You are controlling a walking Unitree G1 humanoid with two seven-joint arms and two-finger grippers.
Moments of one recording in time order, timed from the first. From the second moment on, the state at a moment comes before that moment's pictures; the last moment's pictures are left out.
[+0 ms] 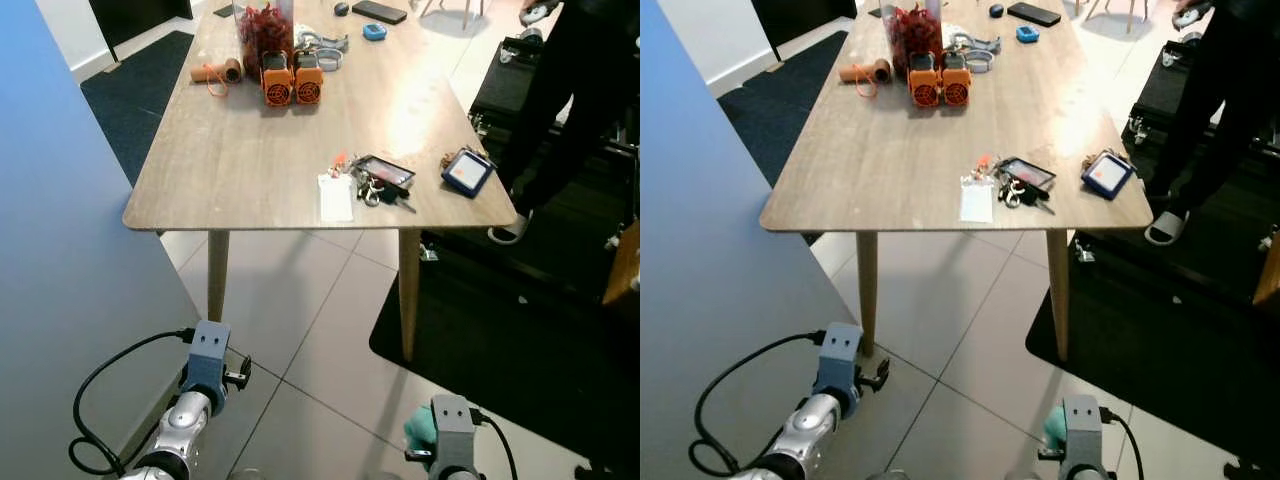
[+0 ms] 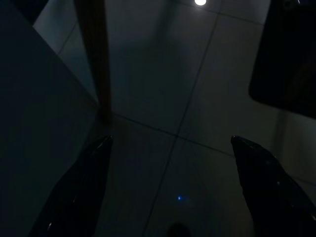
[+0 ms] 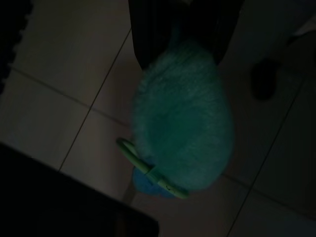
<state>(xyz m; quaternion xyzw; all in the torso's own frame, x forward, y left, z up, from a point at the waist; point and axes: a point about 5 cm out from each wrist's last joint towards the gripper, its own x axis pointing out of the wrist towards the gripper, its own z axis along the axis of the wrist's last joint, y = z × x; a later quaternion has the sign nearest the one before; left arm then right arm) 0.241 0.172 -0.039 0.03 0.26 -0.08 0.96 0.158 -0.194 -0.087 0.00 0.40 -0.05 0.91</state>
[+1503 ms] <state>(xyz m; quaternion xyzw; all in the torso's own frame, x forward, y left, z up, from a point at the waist) 0.233 0.174 -0.044 0.03 0.28 -0.05 0.96 0.103 -0.281 -0.083 0.06 0.40 -0.27 0.87</state>
